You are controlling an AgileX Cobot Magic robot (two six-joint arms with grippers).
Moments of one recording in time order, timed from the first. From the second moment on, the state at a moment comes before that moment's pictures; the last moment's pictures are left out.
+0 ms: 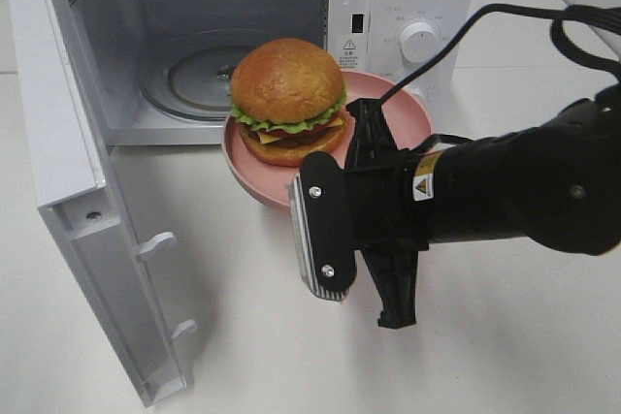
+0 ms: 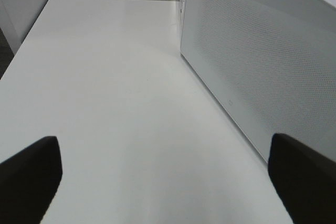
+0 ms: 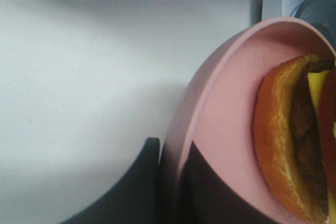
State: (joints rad) left arm 0.04 0.00 -0.52 -0.09 1.07 0.05; right arm 0.75 1.60 -0.67 0.14 -0.14 -1.23
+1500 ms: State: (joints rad) left arm 0.04 0.00 -0.52 -0.09 1.07 0.05; right arm 0.75 0.83 -0.32 0.07 0.24 -1.12
